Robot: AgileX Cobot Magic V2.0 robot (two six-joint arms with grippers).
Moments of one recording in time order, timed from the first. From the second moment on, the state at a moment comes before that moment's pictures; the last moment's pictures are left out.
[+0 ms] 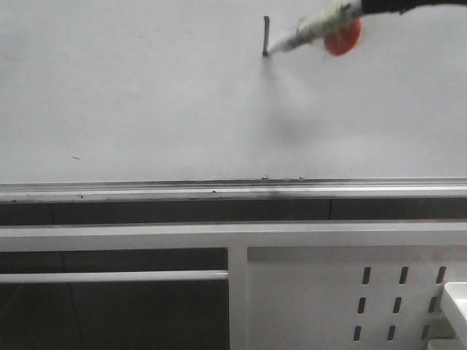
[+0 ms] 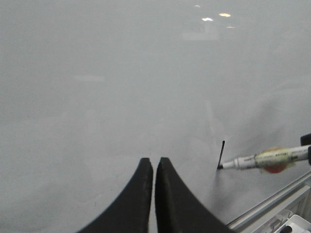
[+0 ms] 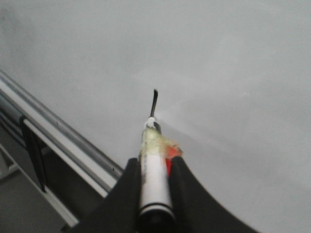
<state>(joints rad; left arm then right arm) -0.33 0.87 -0.27 0.53 -0.72 -0.58 0.57 0.90 -0.53 0.22 -0.01 -0.37</state>
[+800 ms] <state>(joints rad) -0.33 0.87 -0.27 1.08 -0.86 -0.63 0.77 0.87 -0.71 0.22 0.53 -0.37</state>
